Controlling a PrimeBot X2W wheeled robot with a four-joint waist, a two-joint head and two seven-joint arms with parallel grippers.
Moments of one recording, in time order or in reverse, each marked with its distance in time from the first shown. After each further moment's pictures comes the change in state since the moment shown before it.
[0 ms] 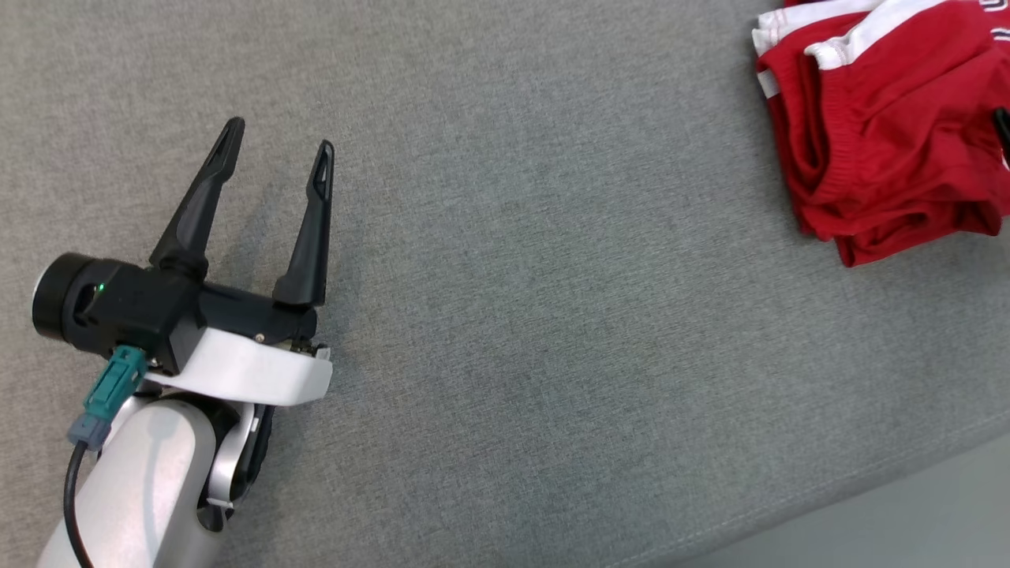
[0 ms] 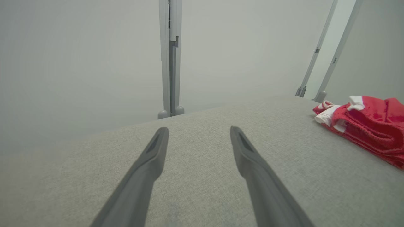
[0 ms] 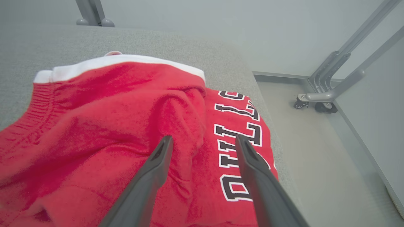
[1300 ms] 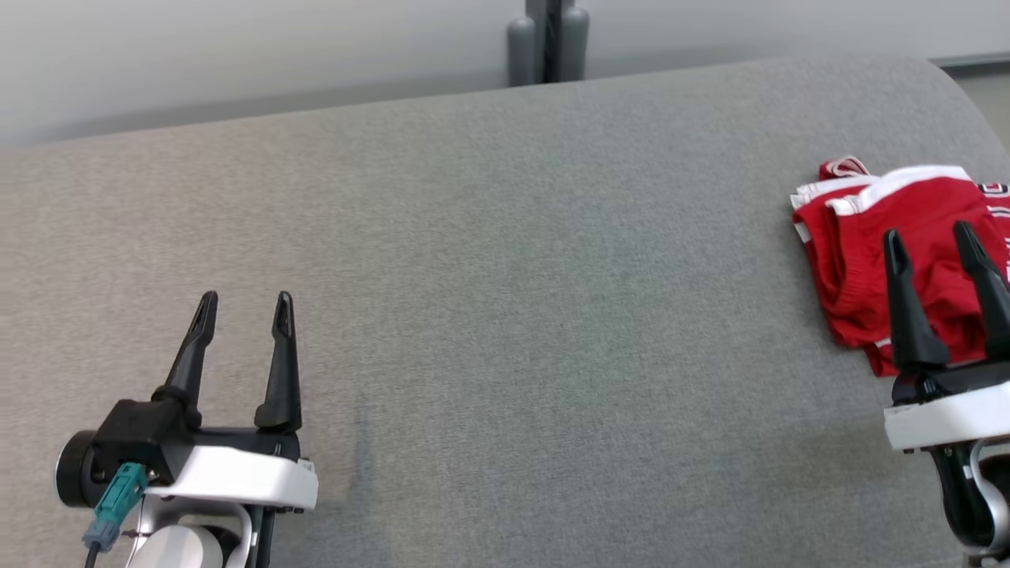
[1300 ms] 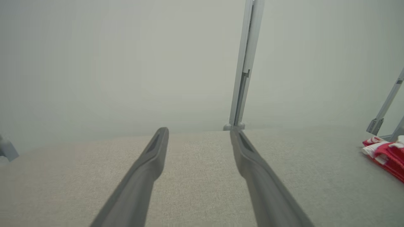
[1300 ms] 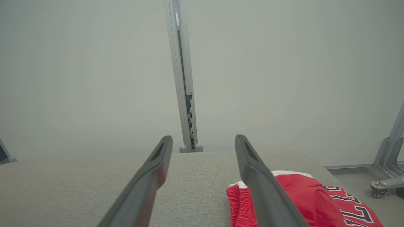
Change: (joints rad) left arm 0.286 -0.042 0.054 0.070 -0.098 0.115 -0.080; right arm 0.667 0.535 -0.752 -0.619 -0.563 0.000 -0.005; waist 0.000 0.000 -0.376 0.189
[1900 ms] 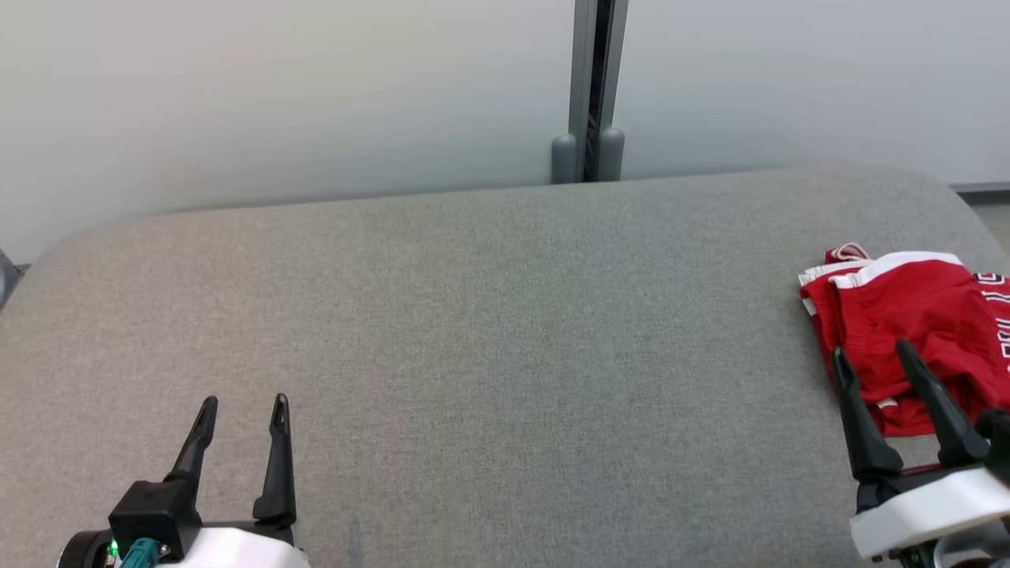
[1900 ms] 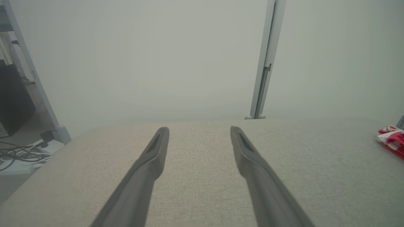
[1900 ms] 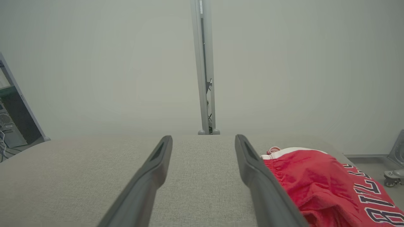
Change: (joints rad) left arm 0.182 0.036 -0.013 -0.022 -0.006 0.053 0.045; right arm 0.222 0.077 -0.005 -0.097 -0.069 0.000 0.126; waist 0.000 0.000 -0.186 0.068
